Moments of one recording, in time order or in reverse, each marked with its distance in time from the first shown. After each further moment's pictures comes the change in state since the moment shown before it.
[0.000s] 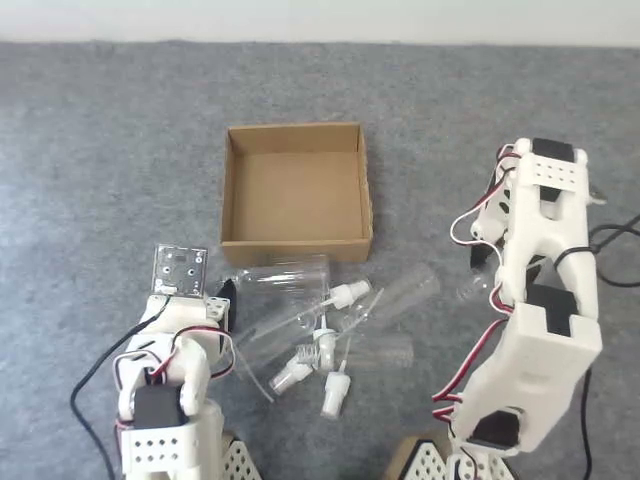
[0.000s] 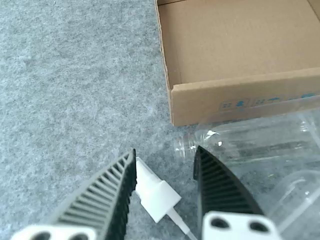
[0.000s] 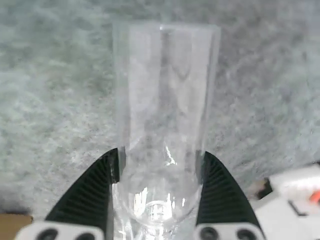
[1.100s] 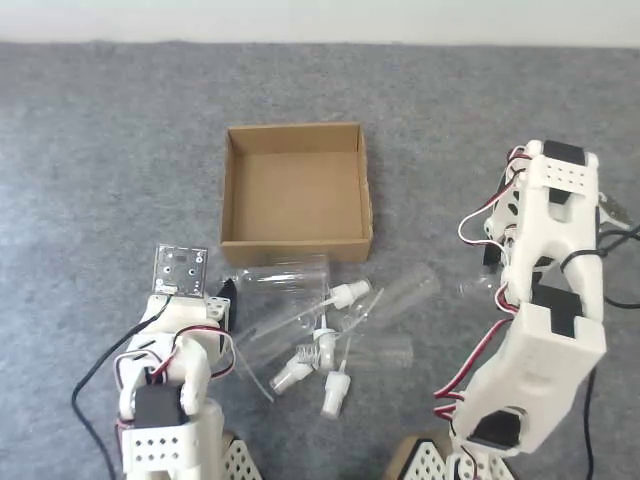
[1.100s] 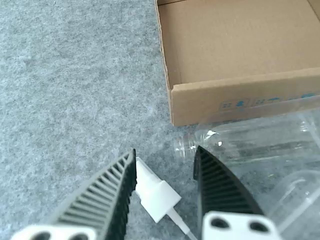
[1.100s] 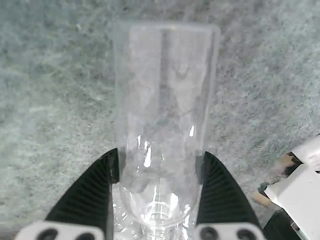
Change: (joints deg) left arm 0.0 0.0 0.0 0.0 0.0; right arm 2.3 -0.1 0.0 0.2 -14.7
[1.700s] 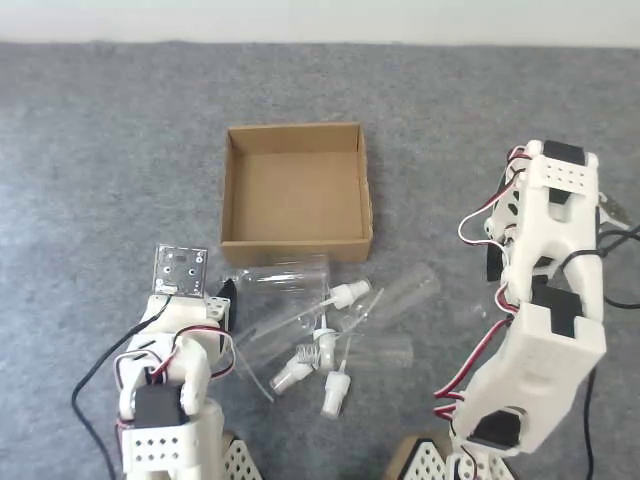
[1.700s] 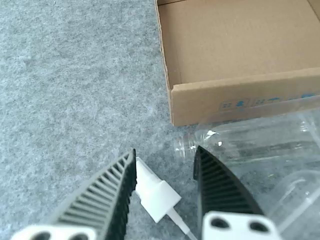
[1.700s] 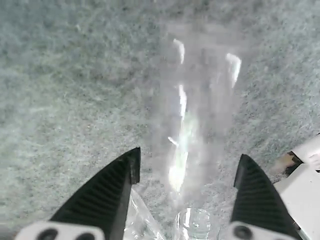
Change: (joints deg) left arm 0.0 0.0 0.0 0.0 0.0; right arm 0.0 0.0 0.0 0.0 -0.4
